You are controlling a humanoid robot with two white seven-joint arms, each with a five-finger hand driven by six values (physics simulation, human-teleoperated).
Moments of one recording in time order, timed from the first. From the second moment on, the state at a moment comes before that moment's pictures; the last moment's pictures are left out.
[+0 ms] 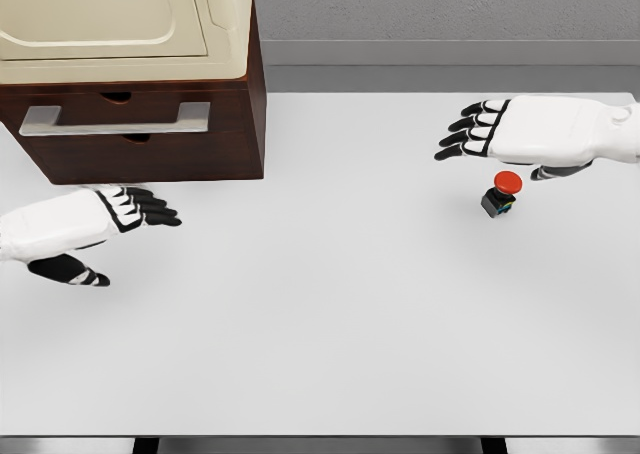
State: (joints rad) left arm -0.17 1.12 -0.36 -1.76 -0.16 -0.61 -0.36; right arm -0.82 -1.03 0.70 -1.70 0.34 -0.61 0.61
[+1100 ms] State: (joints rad) left arm -0.62 1.20 -0.55 -1.76 0.42 -0.15 -0.61; right arm -0.85 -0.89 0.85 -1.27 0.42 -0.61 0.61
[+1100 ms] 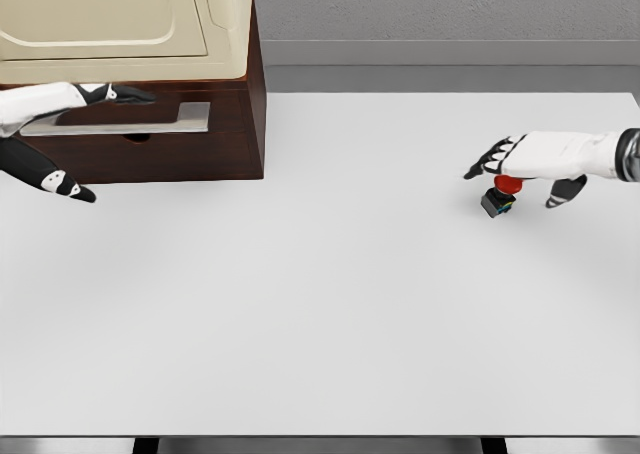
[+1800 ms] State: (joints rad) left arm -0.64 1.12 -0.55 -1.75 0.25 0.14 -0.61; right arm -0.87 -0.82 0.86 -1.18 0.46 -0.61 0.61
